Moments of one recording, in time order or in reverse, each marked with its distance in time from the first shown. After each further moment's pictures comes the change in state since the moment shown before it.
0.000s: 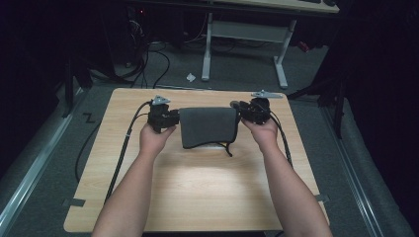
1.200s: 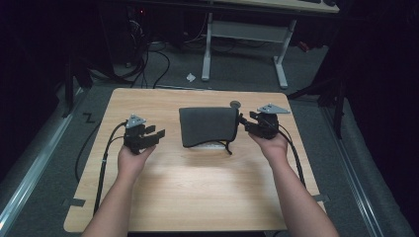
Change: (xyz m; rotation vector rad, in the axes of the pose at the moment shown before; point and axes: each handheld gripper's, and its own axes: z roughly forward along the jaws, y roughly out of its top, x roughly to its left) left arm 0.008 -0.066 -0.069 0.002 0.067 -0.001; right arm 0.014 -0.032 -0.045 0.005 -0.077 -0.111
